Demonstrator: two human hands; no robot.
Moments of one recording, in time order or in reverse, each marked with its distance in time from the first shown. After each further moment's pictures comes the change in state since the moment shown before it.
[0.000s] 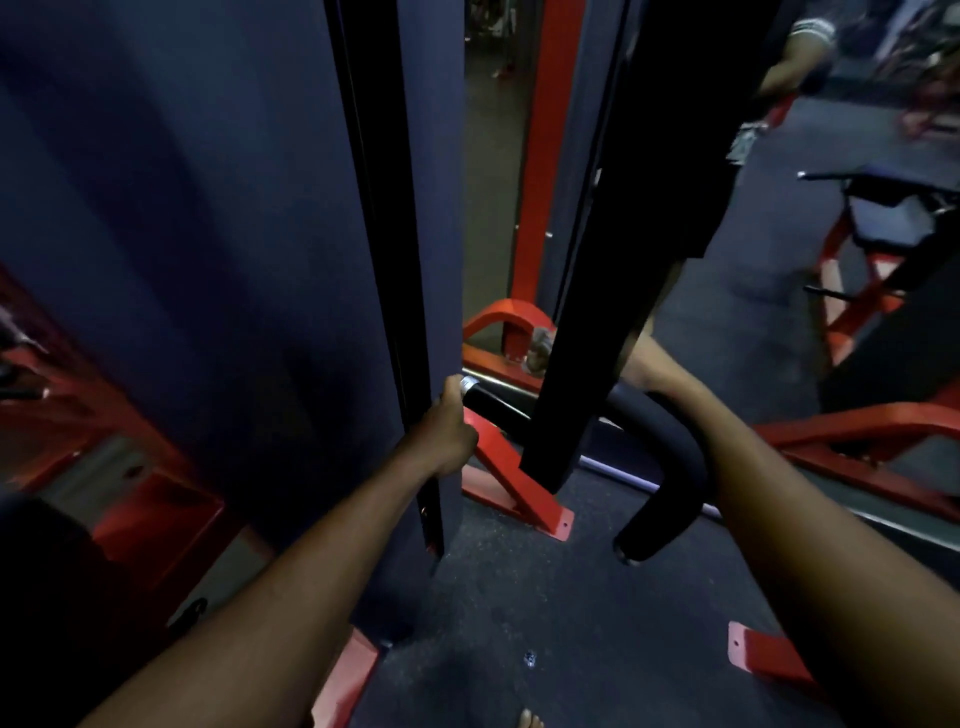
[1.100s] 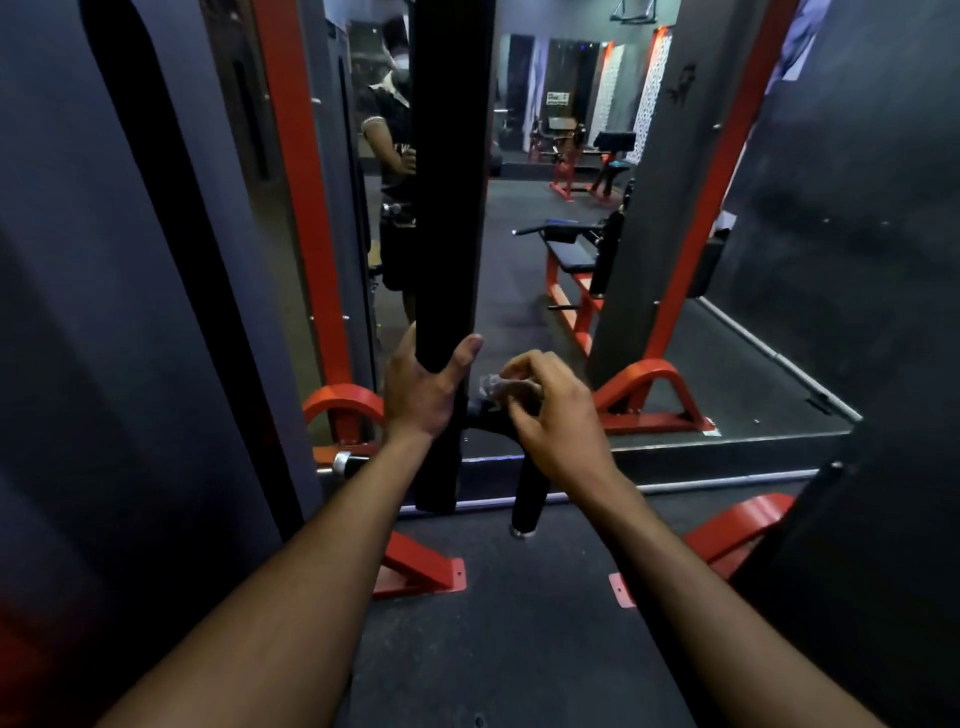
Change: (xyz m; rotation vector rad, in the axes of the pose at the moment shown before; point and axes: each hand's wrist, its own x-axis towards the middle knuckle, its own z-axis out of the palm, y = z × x) left_hand -0.024 0.144 0.002 -0.594 0.230 0.850; right_hand -0.140 -0.024 0.023 -0.402 0.789 -0.211
